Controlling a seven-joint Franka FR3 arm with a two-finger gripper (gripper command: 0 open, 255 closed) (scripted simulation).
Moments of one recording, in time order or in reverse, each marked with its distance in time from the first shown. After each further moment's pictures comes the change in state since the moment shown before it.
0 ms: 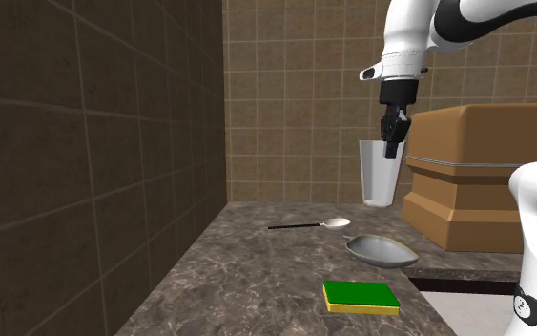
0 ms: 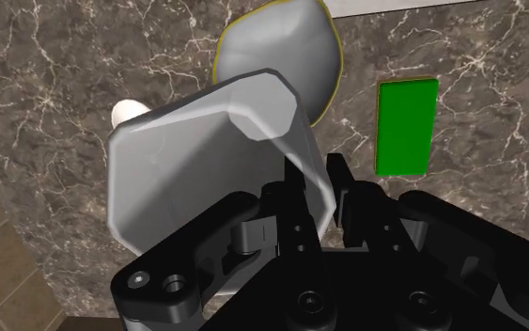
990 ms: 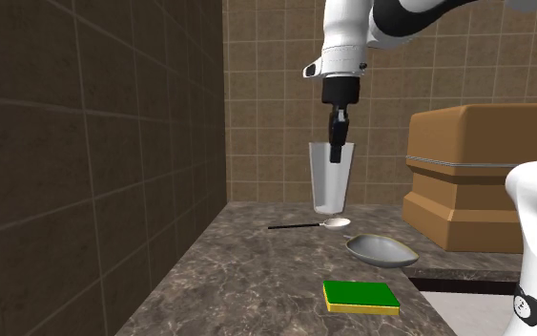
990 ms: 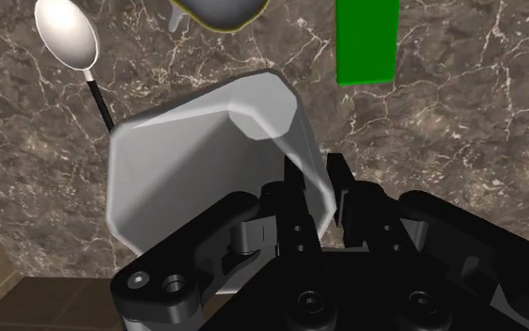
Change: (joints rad) arm 0.079 0.394 0.134 0.241 0.094 0.133 0.174
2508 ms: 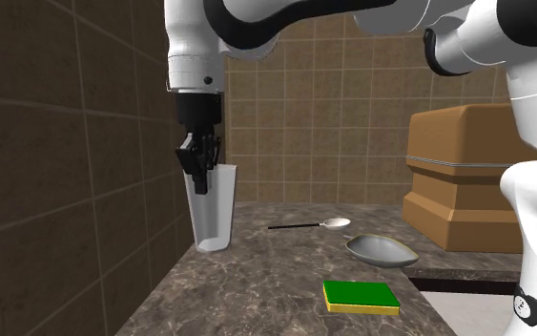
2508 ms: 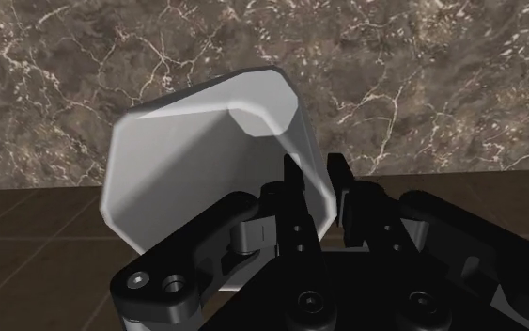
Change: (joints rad) arm 0.128 0.831 0.143 0.829 -0.053 -0.031 0.272
